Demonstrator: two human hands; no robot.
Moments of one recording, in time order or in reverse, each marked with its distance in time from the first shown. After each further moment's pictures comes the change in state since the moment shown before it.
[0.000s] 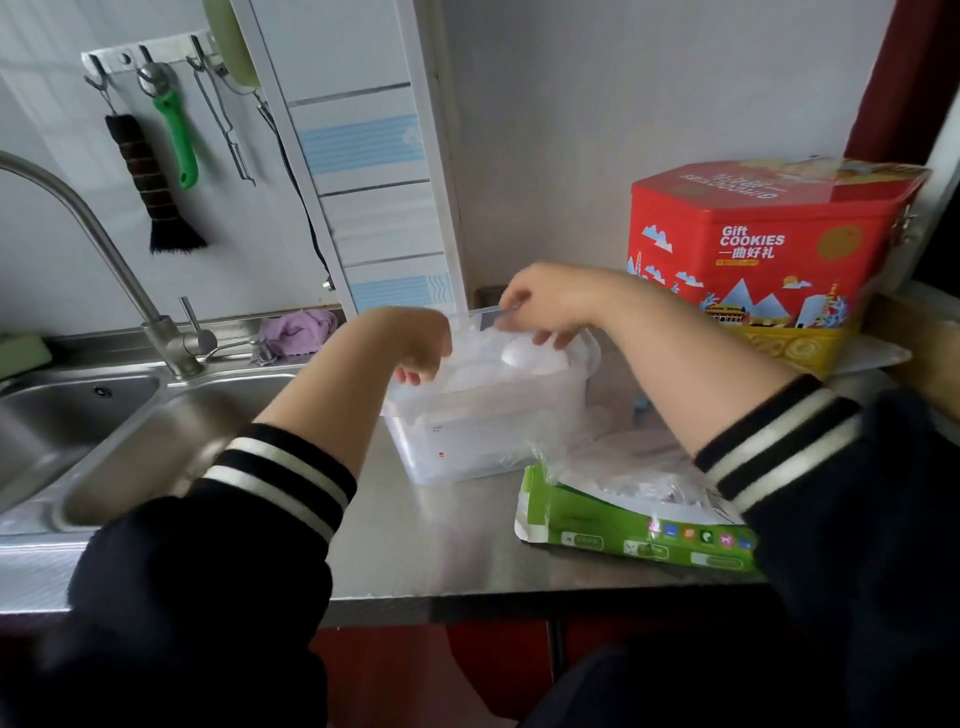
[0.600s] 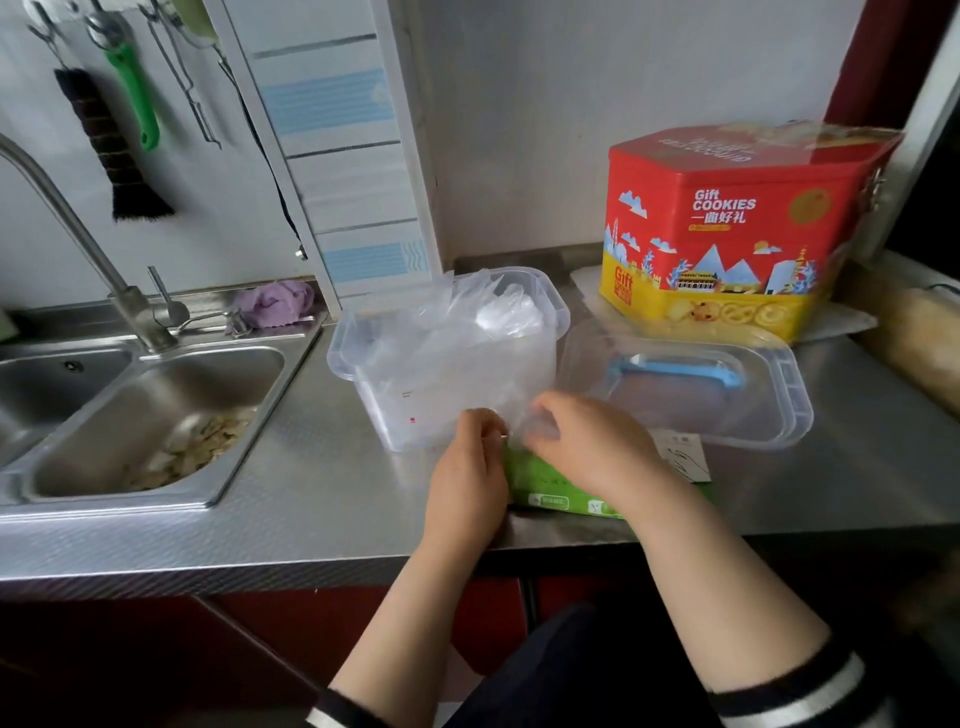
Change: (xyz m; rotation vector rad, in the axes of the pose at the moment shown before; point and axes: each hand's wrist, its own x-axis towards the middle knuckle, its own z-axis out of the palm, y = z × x) left_hand -0.063 0.070 0.196 -0.848 0.685 0.191; right_hand -0.096 0.066 0.112 -0.171 0.216 0.125
